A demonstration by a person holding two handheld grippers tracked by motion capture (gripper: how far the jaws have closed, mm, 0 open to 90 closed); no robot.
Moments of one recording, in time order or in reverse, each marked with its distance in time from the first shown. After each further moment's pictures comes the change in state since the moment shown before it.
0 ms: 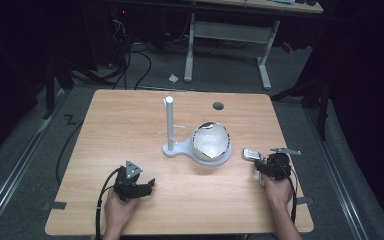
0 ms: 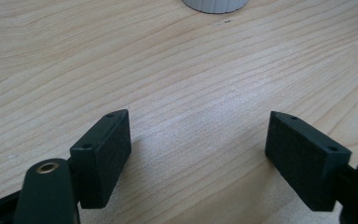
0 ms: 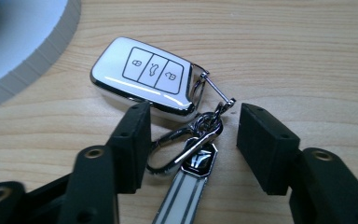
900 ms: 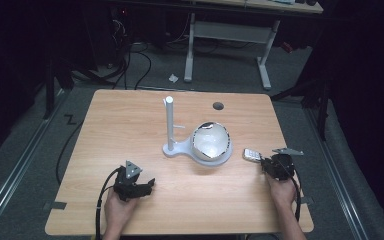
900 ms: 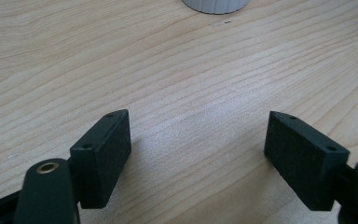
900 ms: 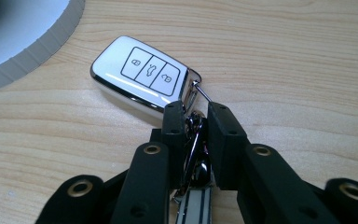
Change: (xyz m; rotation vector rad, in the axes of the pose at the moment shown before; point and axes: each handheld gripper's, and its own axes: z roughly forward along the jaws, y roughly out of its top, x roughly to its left) left arm 0.000 0.001 0.000 -0.002 -0.002 -0.011; right arm -0.009 -0.001 -0.006 -0.014 0.017 -0.070
